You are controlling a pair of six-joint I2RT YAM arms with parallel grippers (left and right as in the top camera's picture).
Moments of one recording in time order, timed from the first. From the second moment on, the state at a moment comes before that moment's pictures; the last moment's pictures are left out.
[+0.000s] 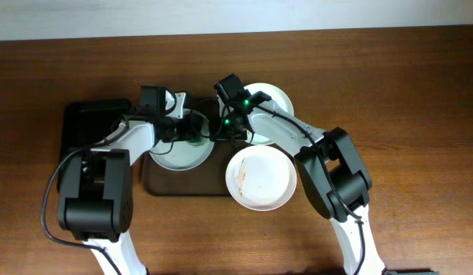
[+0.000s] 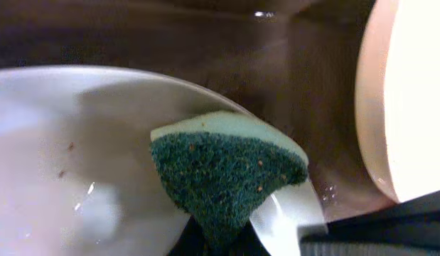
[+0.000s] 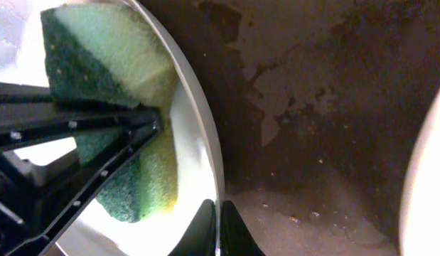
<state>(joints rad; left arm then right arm) -0.10 2.03 1.15 -0.26 0.48 -0.12 0.56 2.28 1.70 -0.62 -0.39 0.55</state>
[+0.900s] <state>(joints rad) -0.16 2.00 1.16 -0.33 -0.38 -0.46 0.56 2.28 1.70 -0.61 -0.39 0.55</state>
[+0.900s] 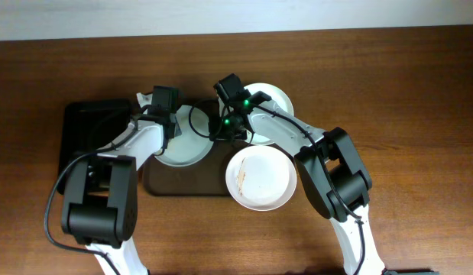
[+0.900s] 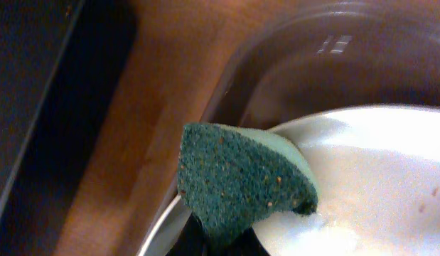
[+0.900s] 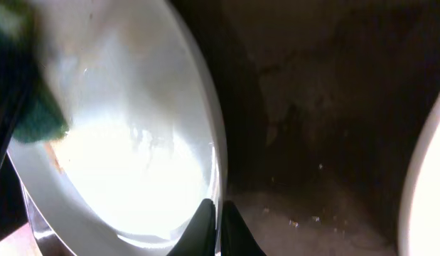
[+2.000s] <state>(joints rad) 0.11 2.20 2.01 -1.24 0.31 -0.10 0.55 2.28 1.71 -0.66 -0.39 0.51</state>
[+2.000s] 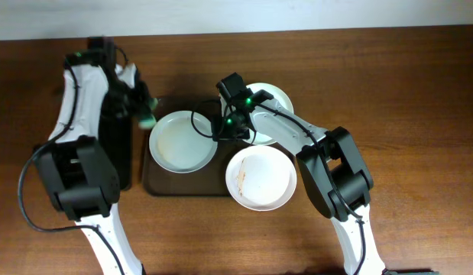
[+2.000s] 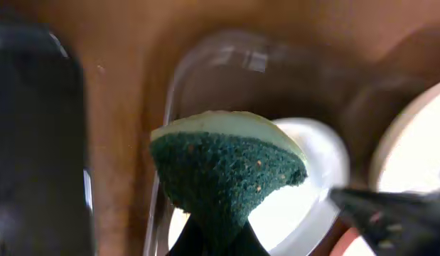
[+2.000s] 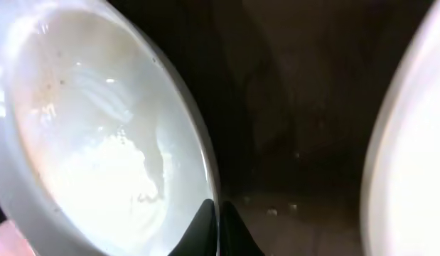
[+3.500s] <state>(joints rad) 0.14 2.20 2.15 -1.27 0.23 -0.10 1.00 2.09 1.87 -0.93 1.35 0.47</state>
